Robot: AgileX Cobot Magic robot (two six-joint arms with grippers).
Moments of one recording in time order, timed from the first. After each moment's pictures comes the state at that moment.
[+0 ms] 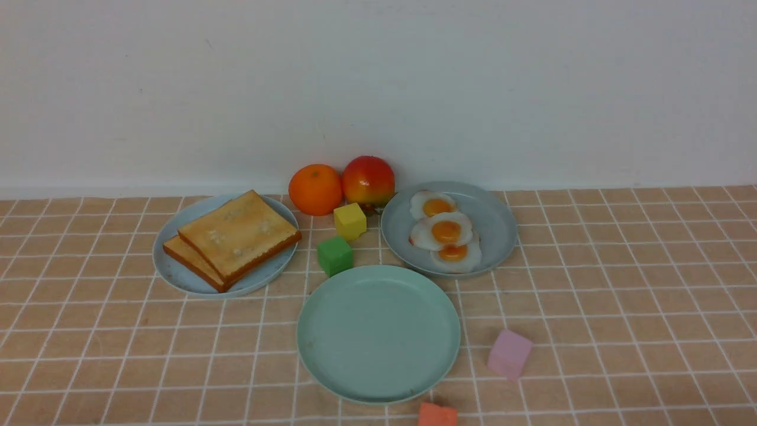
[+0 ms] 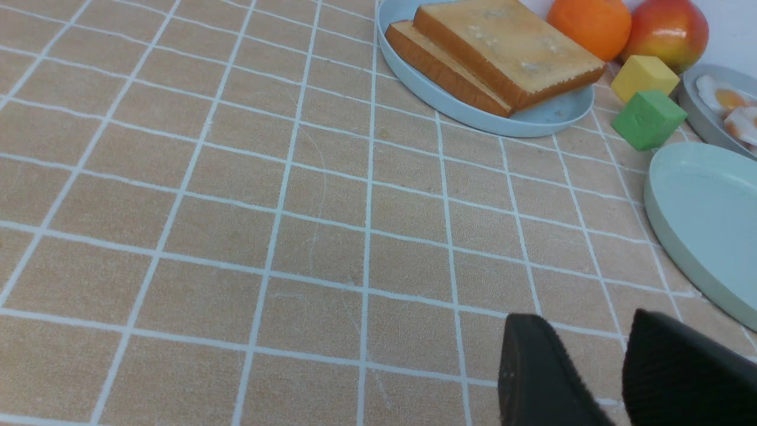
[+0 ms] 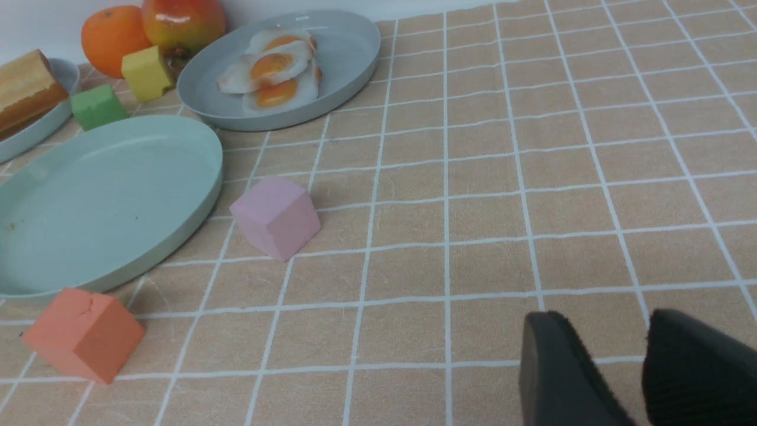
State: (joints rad) right arm 0.06 -0.01 0.01 0.24 0.41 -0.05; left arm -0.06 -0.01 0.03 -0.06 0.38 -0.26
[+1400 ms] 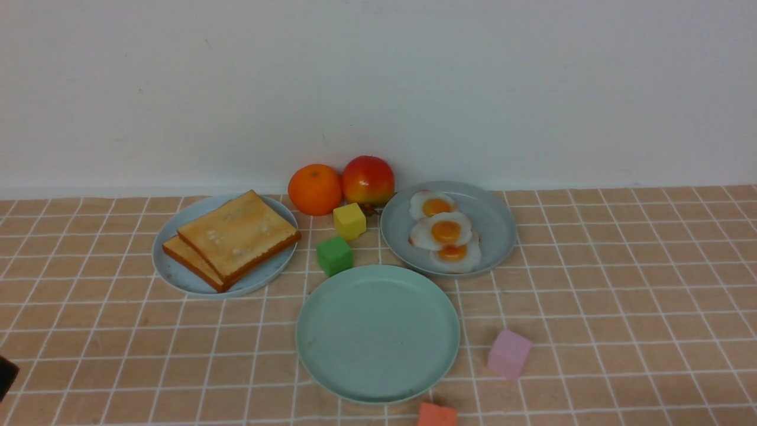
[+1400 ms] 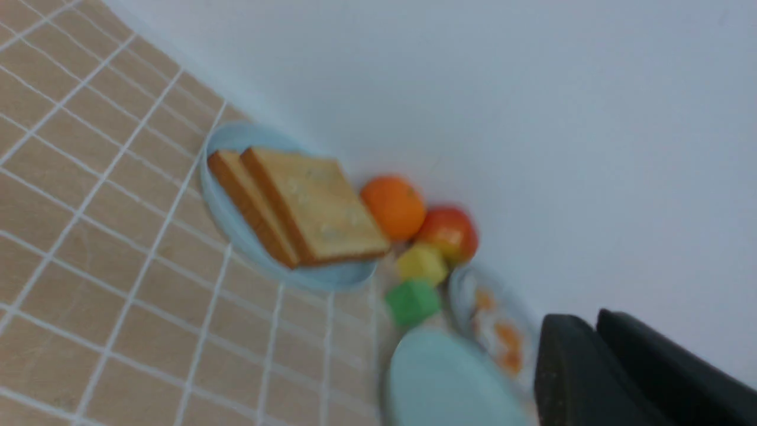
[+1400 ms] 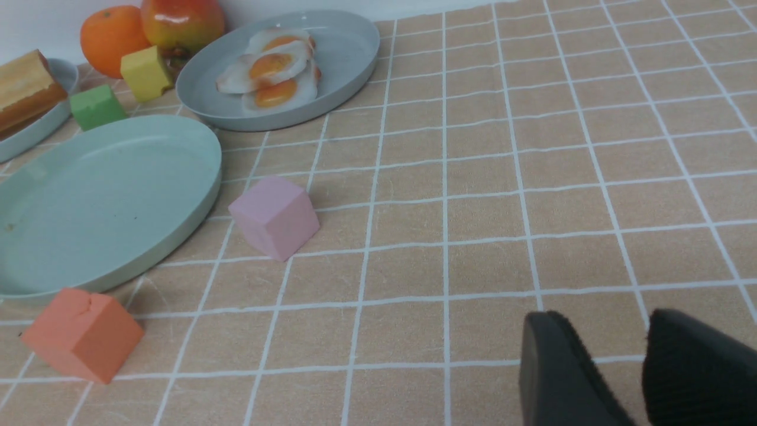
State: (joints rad) right arm 0.06 -0.01 0.01 0.23 0.41 -0.05; left arm -0.06 0.19 -0.21 -0.40 0.24 -0.34
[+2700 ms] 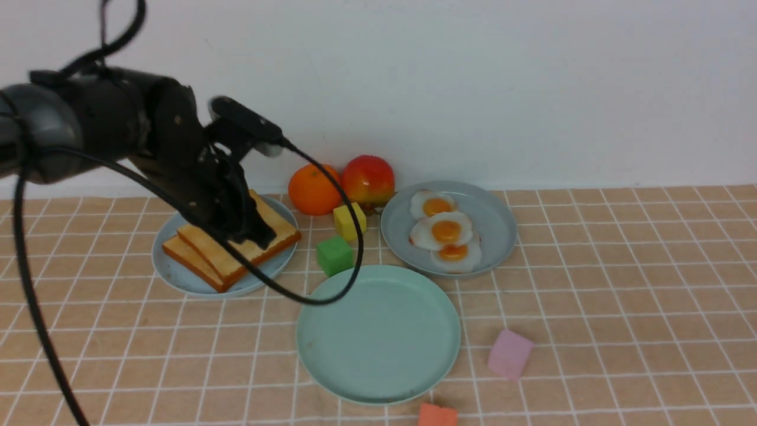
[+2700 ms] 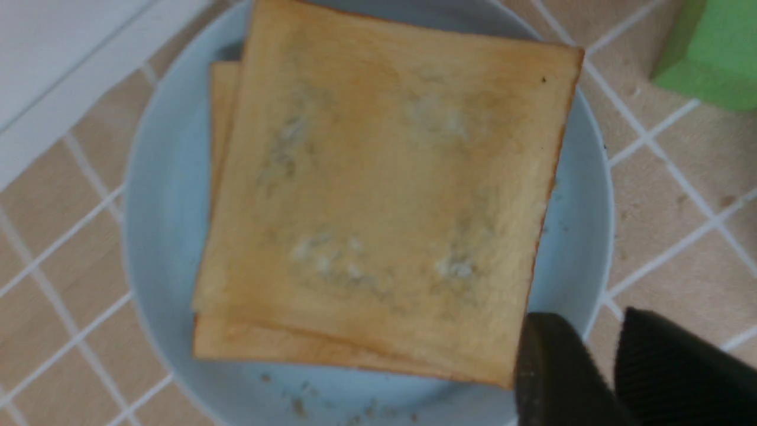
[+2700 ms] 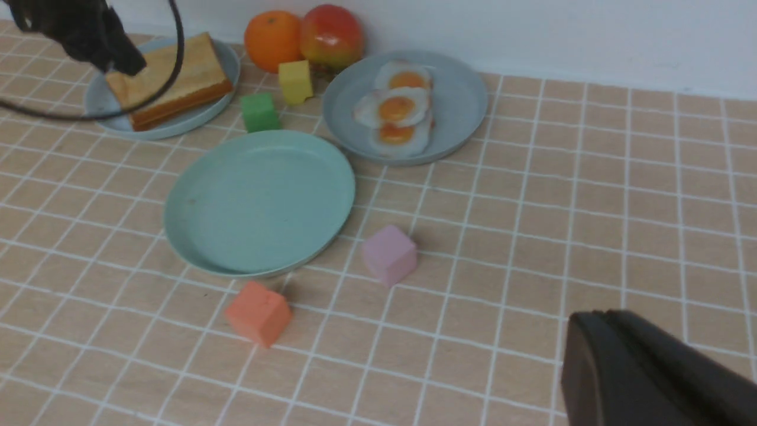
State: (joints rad) right arm 0.12 0.33 -0.78 0.24 0.99 -0.16; left arm -0.26 1.88 -1.41 0.05 0.67 0.38
